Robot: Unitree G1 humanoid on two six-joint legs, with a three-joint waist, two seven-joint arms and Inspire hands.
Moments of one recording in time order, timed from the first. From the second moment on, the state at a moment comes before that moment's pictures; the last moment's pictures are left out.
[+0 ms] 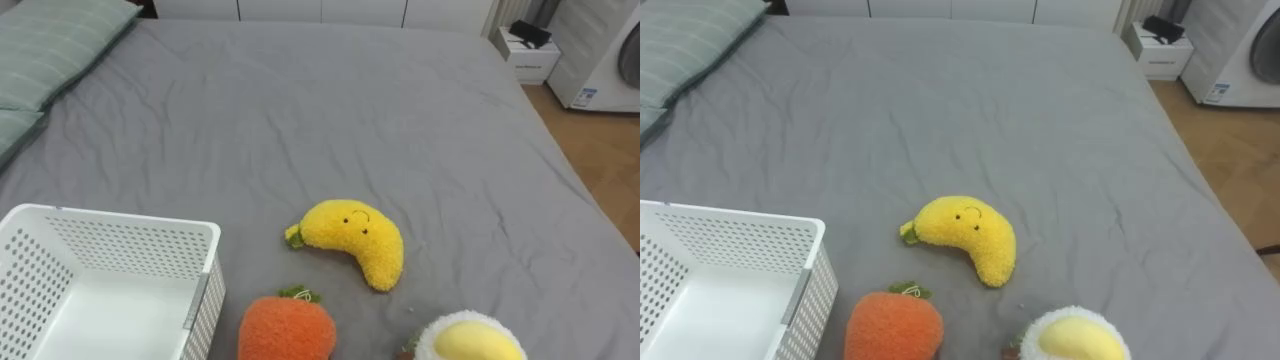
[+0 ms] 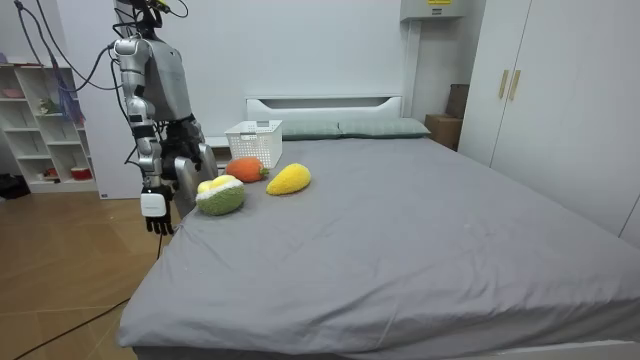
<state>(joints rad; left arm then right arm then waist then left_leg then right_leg) 0.21 0.14 0.18 1.14 0.27 0.23 -0.01 0.12 -0.23 0.02 1.36 0.07 0.22 0.11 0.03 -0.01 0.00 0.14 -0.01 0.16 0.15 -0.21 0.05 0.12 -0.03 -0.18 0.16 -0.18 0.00</state>
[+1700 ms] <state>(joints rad) 0.26 0.21 0.32 1.06 0.11 0.15 0.01 0.10 -0.33 -0.34 0.50 0.58 0.12 0.00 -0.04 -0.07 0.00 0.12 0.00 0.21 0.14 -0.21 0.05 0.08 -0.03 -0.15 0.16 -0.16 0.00</state>
